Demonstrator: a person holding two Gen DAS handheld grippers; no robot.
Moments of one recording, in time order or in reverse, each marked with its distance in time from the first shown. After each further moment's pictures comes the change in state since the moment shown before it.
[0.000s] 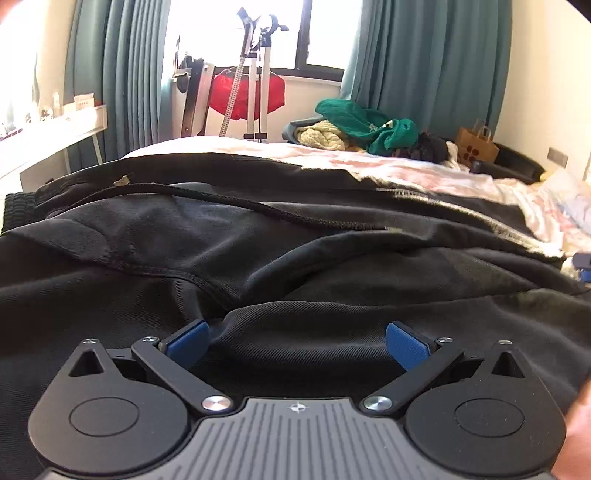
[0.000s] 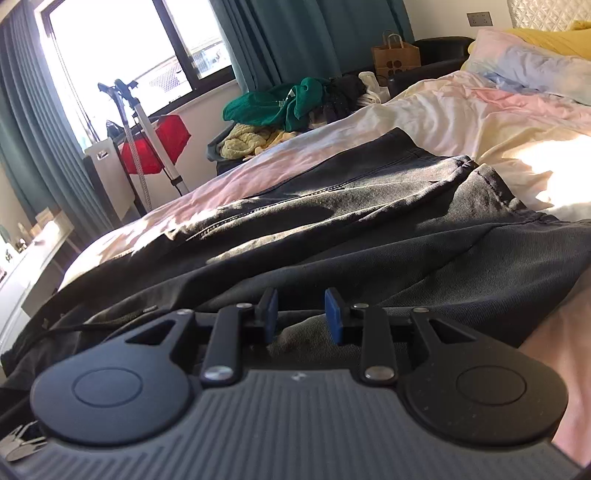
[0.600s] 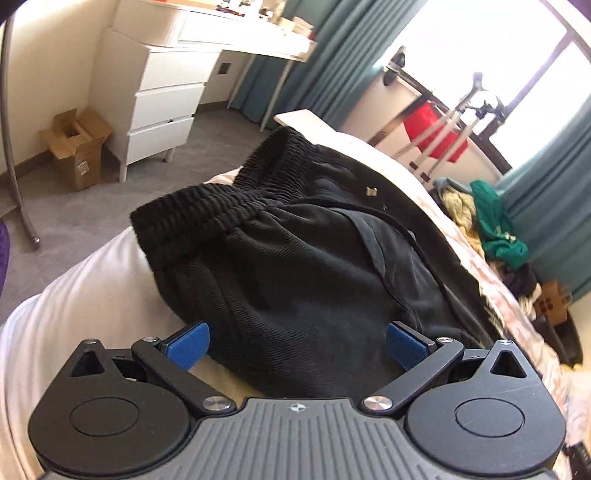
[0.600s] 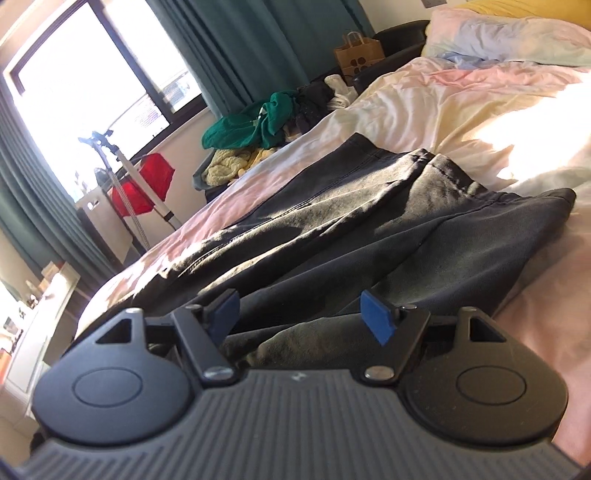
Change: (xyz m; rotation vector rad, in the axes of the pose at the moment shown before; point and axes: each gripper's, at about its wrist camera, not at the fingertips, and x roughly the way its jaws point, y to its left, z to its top) left arm -0.154 0.186 -0.009 -0.720 0.042 0.181; right arm -0.031 -0.054 0.012 0.207 -0.041 0.006
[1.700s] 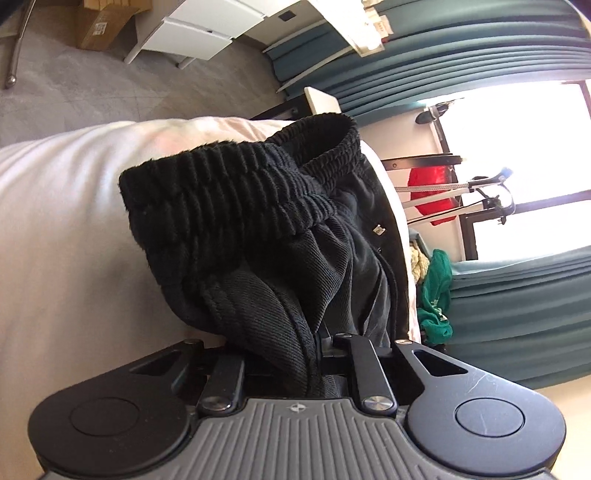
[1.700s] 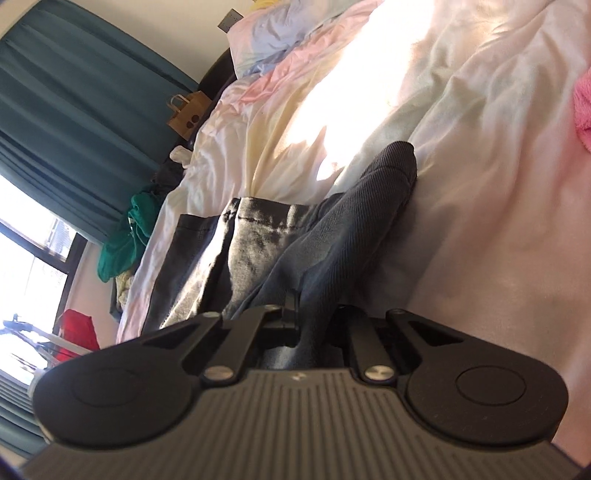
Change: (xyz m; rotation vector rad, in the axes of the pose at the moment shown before) left arm 0.023 0.071 0.003 -0.406 0.069 -0.261; right arm 0.046 -0.137 0.020 0.530 -0.169 -0.224
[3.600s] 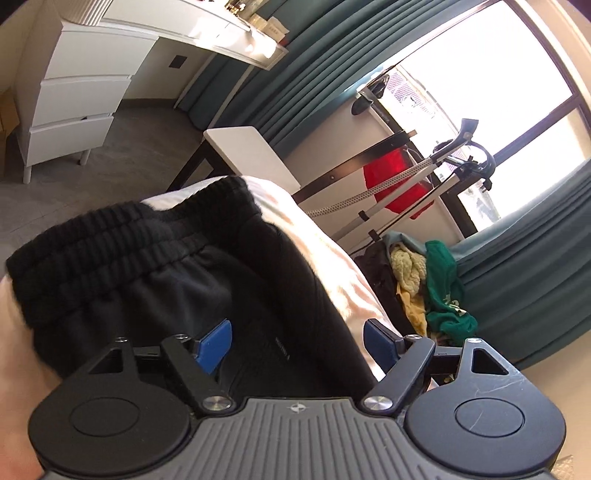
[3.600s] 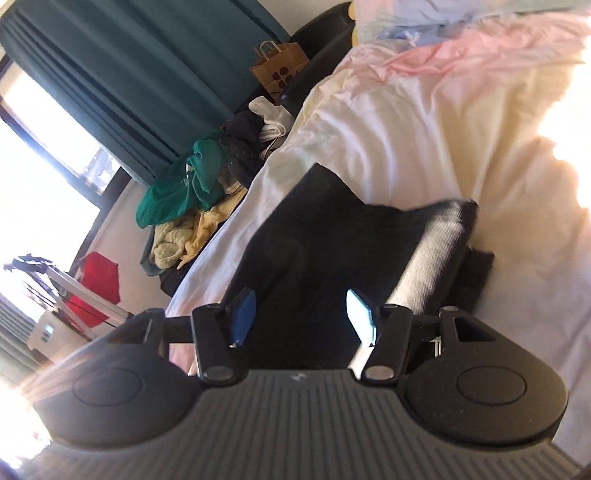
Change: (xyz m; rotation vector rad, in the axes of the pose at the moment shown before) left arm 0.176 -0.187 0.060 0.298 -0.048 0.047; right arm 0.138 0.160 0.028 -0.207 0.170 0.142
